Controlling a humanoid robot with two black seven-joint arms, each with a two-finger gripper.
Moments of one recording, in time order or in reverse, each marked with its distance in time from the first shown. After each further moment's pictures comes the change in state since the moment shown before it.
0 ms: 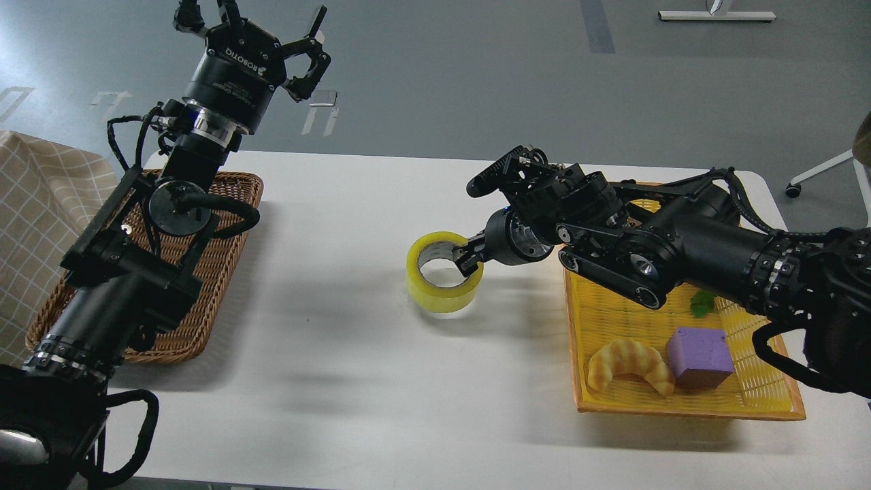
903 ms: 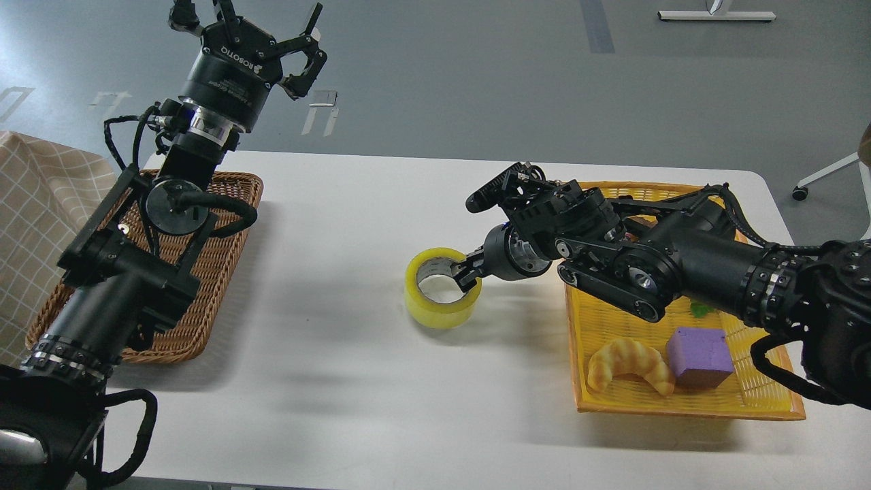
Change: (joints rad) left arm 0.000 0.004 -0.005 0.000 -0.012 0.000 0.000; right arm -0.044 0.000 -0.004 0.009 -0.003 0.000 -0.001
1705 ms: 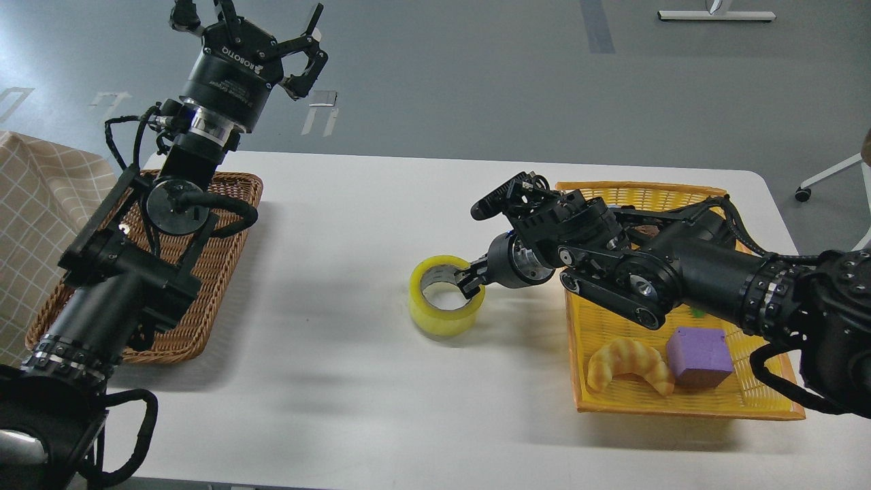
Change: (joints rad) left arm 0.000 -0.001 0.000 0.000 0.000 0.000 0.001; right arm -0.027 0.000 0.009 -0.012 0.001 0.000 0.000
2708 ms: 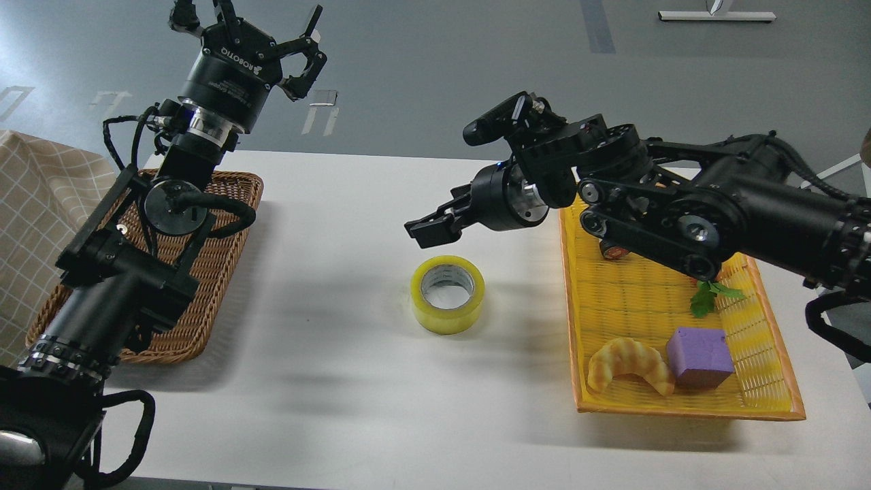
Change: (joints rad) left arm 0.004 0.009 0.006 0.000 0.000 0.000 0.002; right arm 0.153 -0.304 0.232 0.394 0.069 0.000 0.001
